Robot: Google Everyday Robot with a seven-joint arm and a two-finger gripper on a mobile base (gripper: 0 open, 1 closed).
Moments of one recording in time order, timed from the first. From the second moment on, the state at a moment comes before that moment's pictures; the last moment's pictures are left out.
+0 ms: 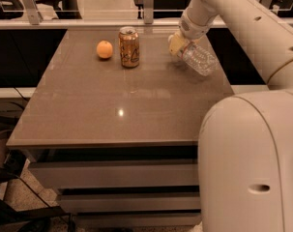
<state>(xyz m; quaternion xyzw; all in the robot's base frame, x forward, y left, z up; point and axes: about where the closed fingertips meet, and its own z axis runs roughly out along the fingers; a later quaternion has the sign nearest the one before) 0.781 -0.142 0.854 -0.28 0.93 0.03 0.23</state>
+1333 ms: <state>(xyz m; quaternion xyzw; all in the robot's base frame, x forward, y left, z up) 0.731 -0.158 0.952 -0.22 0.79 0.25 0.51</state>
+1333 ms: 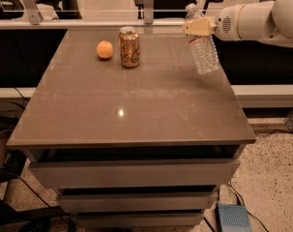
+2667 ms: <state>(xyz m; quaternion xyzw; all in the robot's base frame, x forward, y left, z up) 0.694 -0.150 0.972 -0.28 0.60 0.37 0.65</state>
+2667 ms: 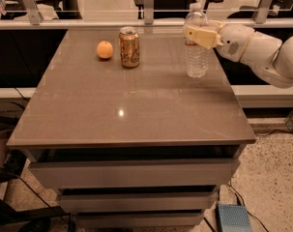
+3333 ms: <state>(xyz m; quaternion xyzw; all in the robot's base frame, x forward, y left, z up) 0.685 -0.154 0.956 -0.33 0.55 0.38 0.67</state>
